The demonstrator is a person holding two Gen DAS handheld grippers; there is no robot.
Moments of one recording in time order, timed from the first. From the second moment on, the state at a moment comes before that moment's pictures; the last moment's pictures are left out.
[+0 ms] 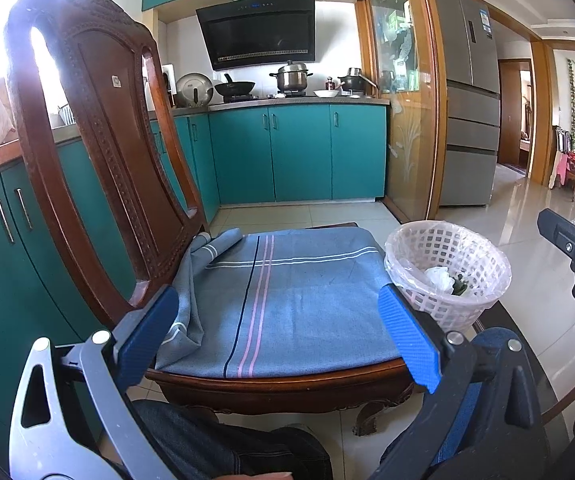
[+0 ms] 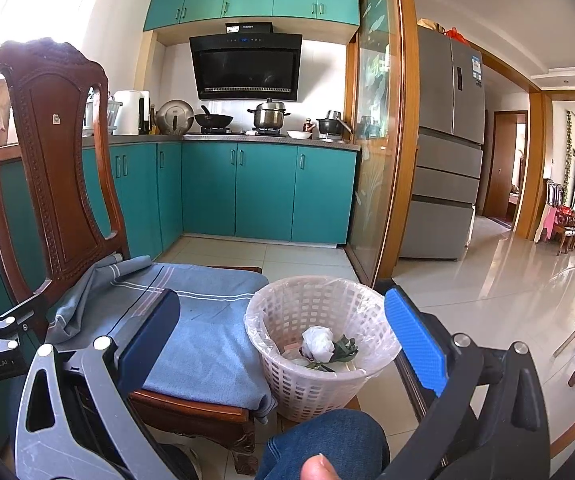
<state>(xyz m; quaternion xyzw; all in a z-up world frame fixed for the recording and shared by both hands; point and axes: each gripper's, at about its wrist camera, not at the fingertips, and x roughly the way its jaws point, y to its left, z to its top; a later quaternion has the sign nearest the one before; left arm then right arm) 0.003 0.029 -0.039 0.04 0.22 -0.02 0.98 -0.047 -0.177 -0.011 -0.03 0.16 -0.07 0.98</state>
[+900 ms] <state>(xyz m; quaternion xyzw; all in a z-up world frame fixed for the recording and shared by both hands) 0.090 0.041 -0.080 0.05 0.32 -0.04 0.95 0.010 -0.174 -0.024 -0.02 0.21 -0.10 0.97</state>
